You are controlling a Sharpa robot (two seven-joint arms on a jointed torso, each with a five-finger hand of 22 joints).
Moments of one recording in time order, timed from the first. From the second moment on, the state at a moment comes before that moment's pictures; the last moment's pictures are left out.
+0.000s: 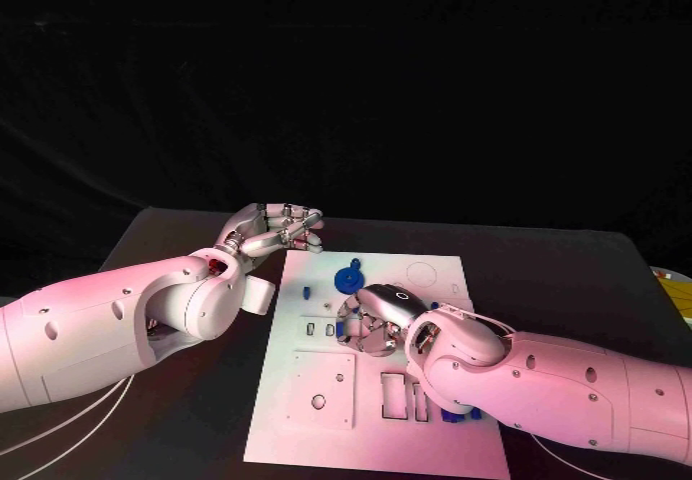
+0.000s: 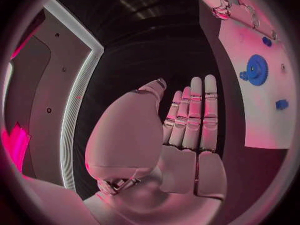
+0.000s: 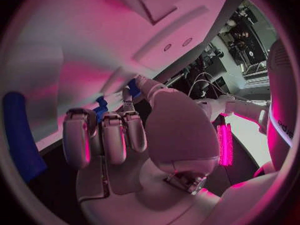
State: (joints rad) left arm 1.16 -0.95 -0.01 1.64 -0.11 -0.37 0.39; left_hand 1.48 -0.16 0.31 0.28 0.19 0.87 0.21 0.25 0.18 1.07 0.15 0.08 0.07 1.06 0.09 0.44 0.42 0.16 0.96 0.19 0.55 0.24; right arm 1.10 -0.57 -0.16 1.57 -1.50 -0.44 -0.25; right_hand 1.28 -0.18 0.41 0.15 0.11 0.98 0.14 0.18 0.50 1.47 0.05 1.48 1.31 1.47 -0.02 1.55 1.31 0.05 1.47 0.09 1.45 1.31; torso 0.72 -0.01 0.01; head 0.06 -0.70
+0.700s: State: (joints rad) left arm 1.16 -0.95 -0.01 1.63 -0.11 -0.37 0.38; left_hand 1.48 -0.16 0.31 0.28 0.19 0.87 0.21 0.25 0.18 1.07 0.15 0.08 0.07 1.06 0.09 0.44 0.42 0.16 0.95 0.19 0.55 0.24; right arm 1.10 -0.60 -0.16 1.59 -1.50 -0.47 -0.25; right_hand 1.25 -0.22 0.27 0.21 0.08 0.86 0.17 0.13 0.49 1.45 0.08 1.44 1.31 1.47 0.01 1.55 1.31 0.05 1.46 0.11 1.42 1.31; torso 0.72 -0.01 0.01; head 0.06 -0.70
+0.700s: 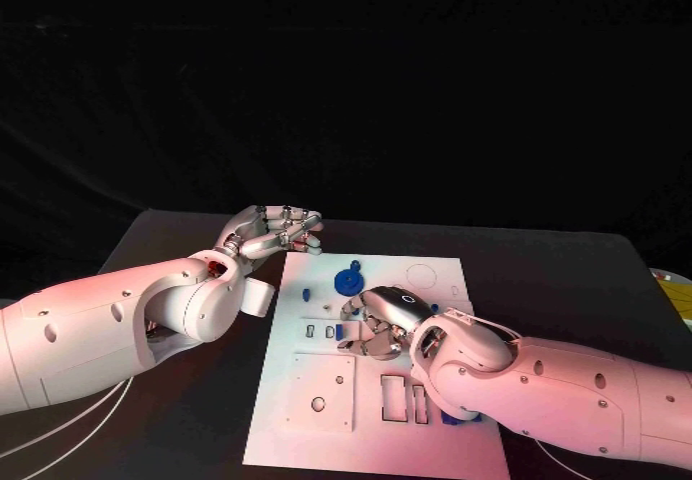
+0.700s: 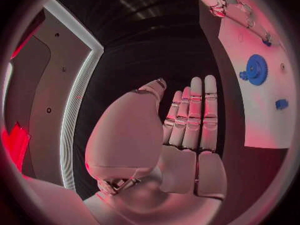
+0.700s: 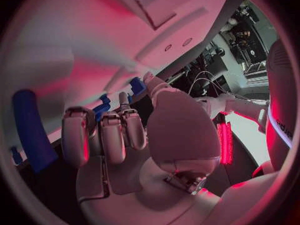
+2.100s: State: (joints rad) left arm 1.23 -0.77 -0.02 1.52 -0.97 0.08 -0.46; left_hand 1.15 -0.07 0.14 0.30 0.18 0.85 0.08 0.74 0.56 1.22 0.01 1.16 0.97 1.46 -0.04 1.51 1.31 0.09 1.31 0.07 1.41 1.17; right arm 1.27 -0.91 -0.15 1.65 -0.96 -0.54 0.01; right_hand 1.32 -0.16 0.20 0.25 0.22 0.88 0.16 0.16 0.51 1.43 0.08 1.42 1.31 1.46 0.01 1.55 1.31 0.05 1.43 0.11 1.35 1.31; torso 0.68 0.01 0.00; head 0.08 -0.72
